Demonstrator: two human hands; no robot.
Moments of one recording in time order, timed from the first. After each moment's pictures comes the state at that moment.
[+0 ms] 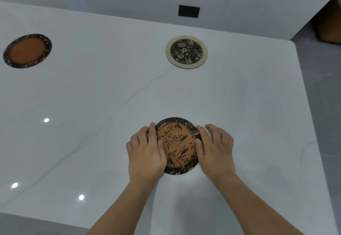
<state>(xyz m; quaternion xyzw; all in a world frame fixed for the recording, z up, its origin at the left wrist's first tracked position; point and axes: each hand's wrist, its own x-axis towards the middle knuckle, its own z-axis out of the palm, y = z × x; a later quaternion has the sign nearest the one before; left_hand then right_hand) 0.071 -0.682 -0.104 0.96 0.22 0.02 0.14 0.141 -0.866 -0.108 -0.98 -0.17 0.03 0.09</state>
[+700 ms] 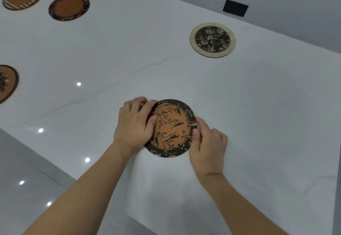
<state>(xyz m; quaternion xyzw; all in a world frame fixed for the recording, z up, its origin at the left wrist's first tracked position) 0.073 -0.680 -0.104 0.96 0.24 0.05 0.16 0.146 -0.877 -0.108 -0.93 -0.21 0.03 0.30</state>
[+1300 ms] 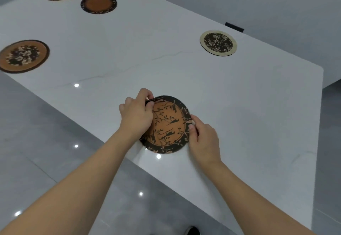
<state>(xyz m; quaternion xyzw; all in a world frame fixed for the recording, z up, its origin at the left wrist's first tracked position) 0.002 -0.707 -0.085 0.86 0.36 0.15 0.33 0.079 -0.898 -0.103 -0.88 -0.30 0.10 0.35</state>
